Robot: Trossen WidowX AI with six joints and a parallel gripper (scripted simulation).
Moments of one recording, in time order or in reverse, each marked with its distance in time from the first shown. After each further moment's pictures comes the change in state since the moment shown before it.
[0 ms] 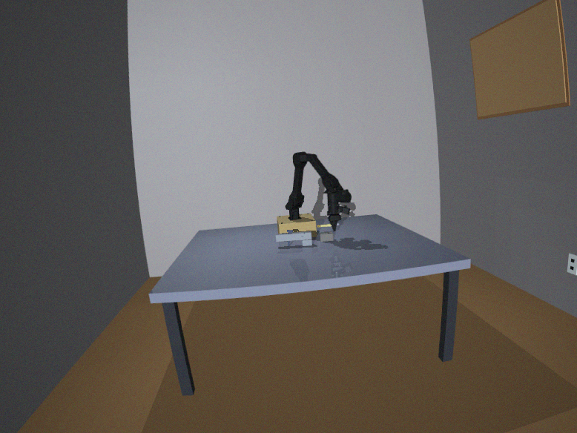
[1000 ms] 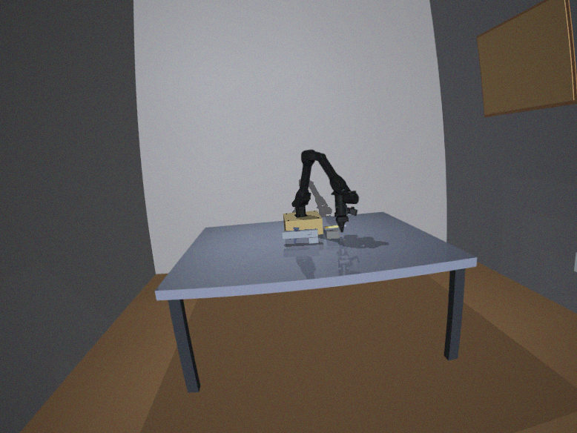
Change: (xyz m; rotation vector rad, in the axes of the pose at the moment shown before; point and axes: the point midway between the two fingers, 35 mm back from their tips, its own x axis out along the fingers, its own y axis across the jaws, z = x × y) arm 0.023 0.012 0.006 -0.003 -0.007 -0.005
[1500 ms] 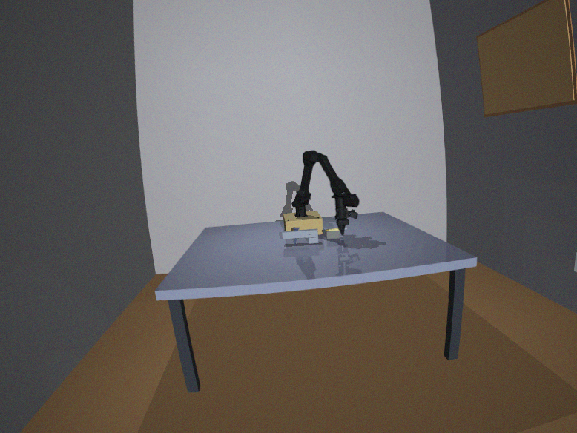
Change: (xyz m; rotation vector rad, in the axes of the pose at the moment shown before) arm 0.017 0.000 0.001 0.001 -0.005 -0.003
